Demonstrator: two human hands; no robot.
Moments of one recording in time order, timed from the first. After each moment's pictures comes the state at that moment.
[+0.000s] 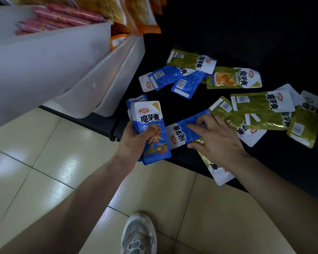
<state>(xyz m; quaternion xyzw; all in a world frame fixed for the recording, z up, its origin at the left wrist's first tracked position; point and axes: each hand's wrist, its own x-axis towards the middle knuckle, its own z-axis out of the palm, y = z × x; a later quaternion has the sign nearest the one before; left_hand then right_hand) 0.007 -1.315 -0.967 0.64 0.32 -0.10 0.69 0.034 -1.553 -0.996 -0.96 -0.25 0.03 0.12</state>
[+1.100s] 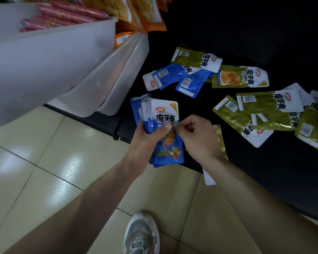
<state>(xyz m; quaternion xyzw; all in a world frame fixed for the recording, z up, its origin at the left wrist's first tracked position) 0.000 -1.331 -0.954 0.58 0.26 -0.13 0.76 0.027 -1.477 -0.969 -0.81 0.09 0.13 0.56</state>
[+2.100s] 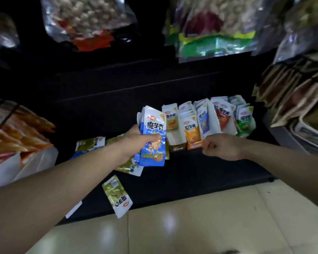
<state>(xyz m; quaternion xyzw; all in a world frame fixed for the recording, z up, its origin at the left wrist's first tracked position) 0.031 -1.620 -0.752 0.78 -0.05 -0.35 0.52 -0.095 -1.887 -0.771 -0.93 0.08 0.25 0.26</state>
